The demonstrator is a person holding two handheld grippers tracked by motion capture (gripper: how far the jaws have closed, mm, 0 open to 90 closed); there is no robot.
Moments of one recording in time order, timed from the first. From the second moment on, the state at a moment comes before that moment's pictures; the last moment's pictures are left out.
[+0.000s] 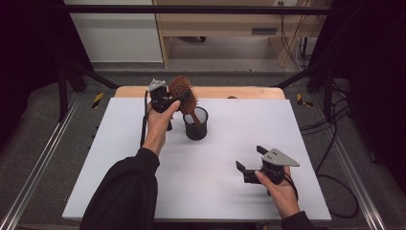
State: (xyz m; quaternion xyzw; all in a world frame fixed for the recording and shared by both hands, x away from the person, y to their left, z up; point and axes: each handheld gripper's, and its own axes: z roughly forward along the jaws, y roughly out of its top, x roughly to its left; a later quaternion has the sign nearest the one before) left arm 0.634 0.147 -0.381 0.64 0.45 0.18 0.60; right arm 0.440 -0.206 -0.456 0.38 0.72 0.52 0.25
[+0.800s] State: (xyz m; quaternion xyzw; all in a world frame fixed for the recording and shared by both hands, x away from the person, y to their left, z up) left arm 0.633 0.153 -0.380 0.64 0.46 0.20 0.58; right arm 0.440 -0.205 -0.456 0.38 0.72 0.52 0.25
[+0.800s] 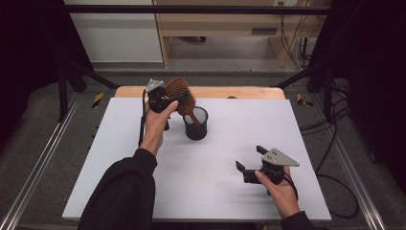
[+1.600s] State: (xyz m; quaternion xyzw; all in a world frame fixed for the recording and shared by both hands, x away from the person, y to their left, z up) left arm 0.631 0.150 -0.380 0.63 0.46 0.22 0.58; right arm 0.440 -0.205 -0.456 0.38 0.72 0.52 0.25
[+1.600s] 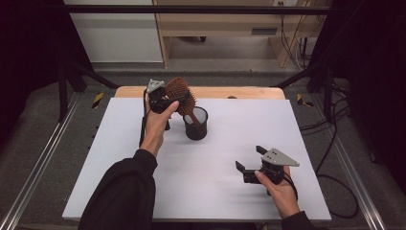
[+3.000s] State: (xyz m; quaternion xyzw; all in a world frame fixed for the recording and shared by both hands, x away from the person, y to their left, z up) left arm 0.628 0.146 -0.384 0.63 0.46 0.21 0.59; right arm 0.440 -0.203 -0.456 0.38 0.73 0.52 0.25
